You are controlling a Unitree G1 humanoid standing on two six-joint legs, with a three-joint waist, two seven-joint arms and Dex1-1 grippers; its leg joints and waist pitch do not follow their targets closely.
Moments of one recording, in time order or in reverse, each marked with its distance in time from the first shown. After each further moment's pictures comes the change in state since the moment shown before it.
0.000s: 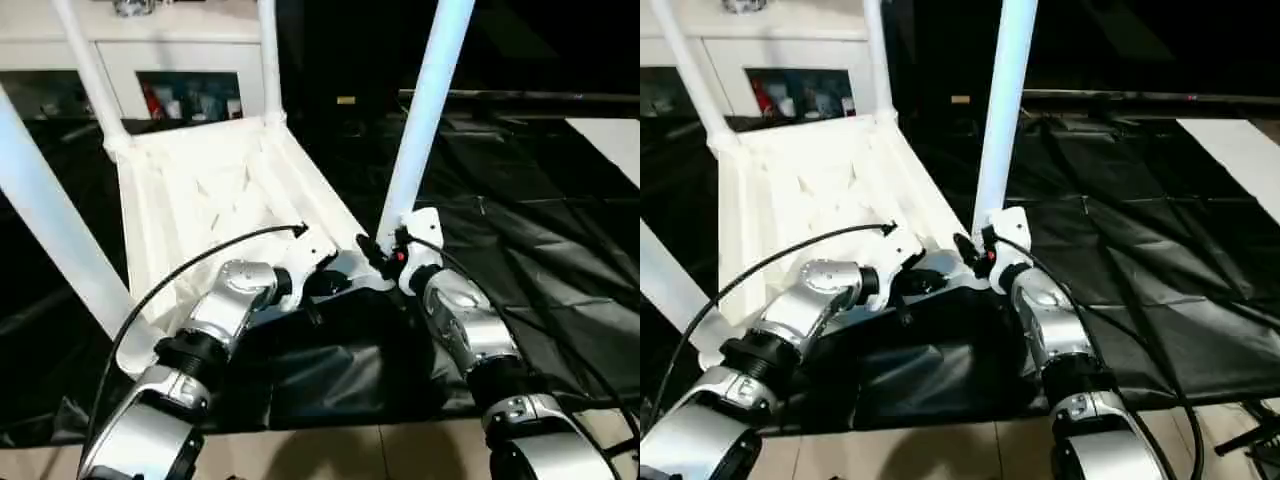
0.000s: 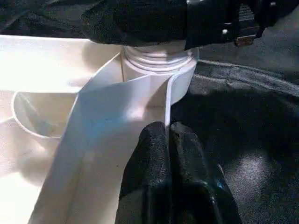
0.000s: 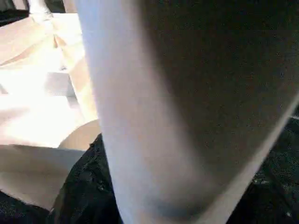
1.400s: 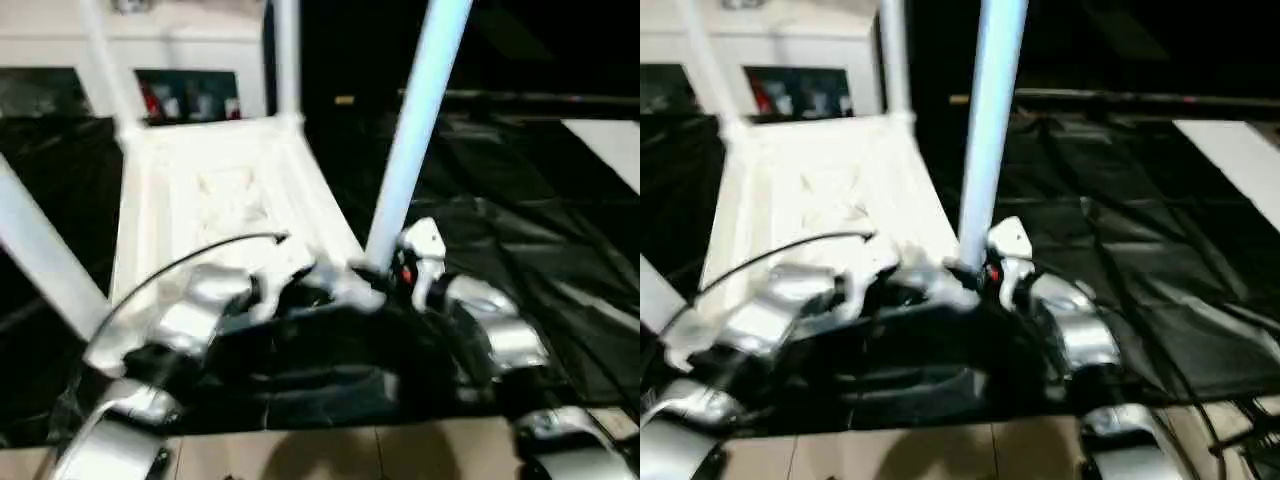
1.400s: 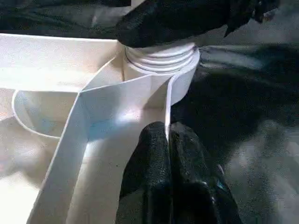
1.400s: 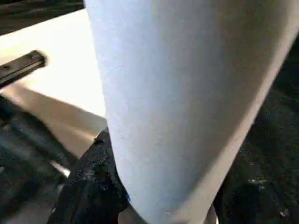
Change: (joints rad) left arm 0.054 0.070 -0.002 -0.084 -0.010 0.002 -0.094; right arm 0.063 -0.068 0.044 -0.117 0.033 0.082 0.210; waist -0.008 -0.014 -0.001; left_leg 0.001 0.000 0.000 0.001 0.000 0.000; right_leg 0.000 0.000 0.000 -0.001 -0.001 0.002
